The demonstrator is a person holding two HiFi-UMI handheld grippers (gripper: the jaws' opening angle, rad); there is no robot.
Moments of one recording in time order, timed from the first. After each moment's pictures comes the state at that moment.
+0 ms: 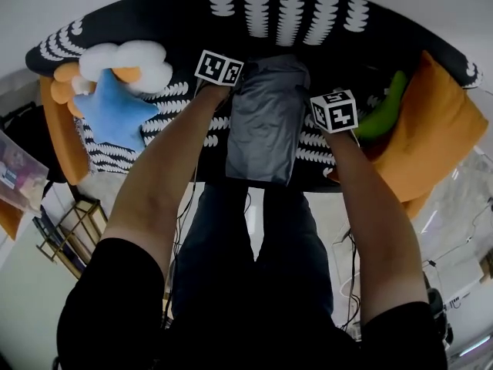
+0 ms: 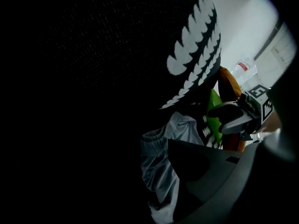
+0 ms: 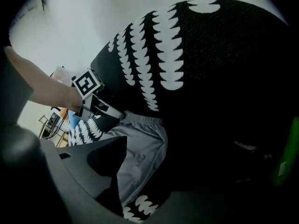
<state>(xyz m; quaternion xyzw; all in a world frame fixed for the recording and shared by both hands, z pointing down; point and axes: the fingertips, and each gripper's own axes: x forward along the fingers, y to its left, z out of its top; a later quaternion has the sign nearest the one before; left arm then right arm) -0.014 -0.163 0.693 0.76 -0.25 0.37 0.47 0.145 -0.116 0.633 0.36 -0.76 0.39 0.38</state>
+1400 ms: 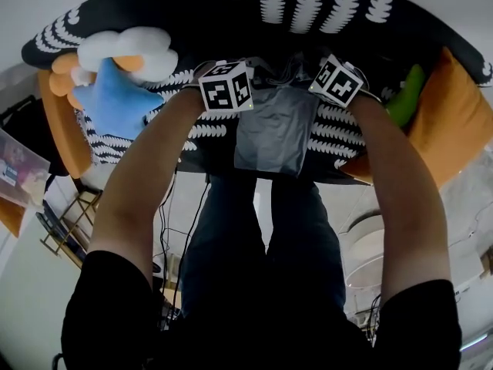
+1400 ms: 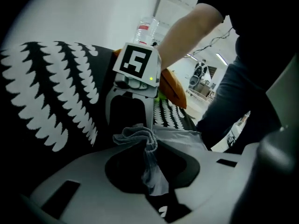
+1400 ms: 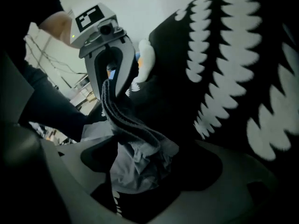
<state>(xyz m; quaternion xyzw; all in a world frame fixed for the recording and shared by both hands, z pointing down) 0.030 -0.080 0.582 0.90 0.12 0.41 0.11 0.067 -0.109 0.651 0.03 -0.85 0.22 0.47</state>
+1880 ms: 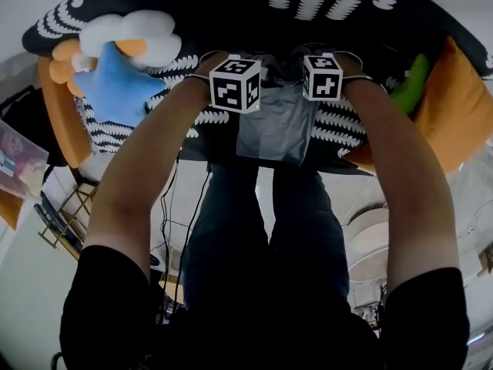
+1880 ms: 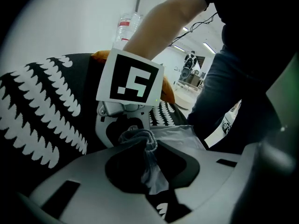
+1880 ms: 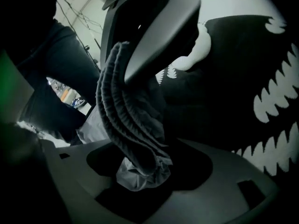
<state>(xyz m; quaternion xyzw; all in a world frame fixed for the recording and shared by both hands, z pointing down) 0.035 -0.043 0.564 0.89 0.18 0.42 0.05 0.042 -0.050 0.656 -0.16 -0.82 0.05 0.54</state>
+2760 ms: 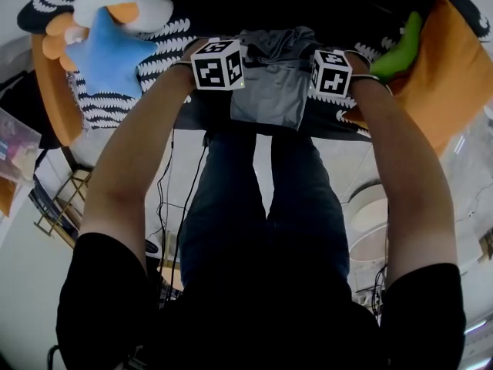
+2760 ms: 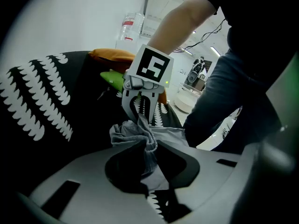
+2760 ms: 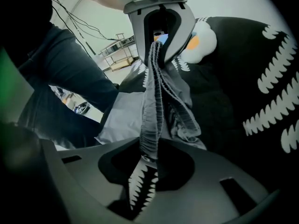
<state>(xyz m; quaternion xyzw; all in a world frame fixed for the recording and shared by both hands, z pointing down) 0.013 0.032 0.564 0.89 0.15 0.43 0.09 0.085 0.057 0.637 -0.13 -0.81 0.10 0.57</state>
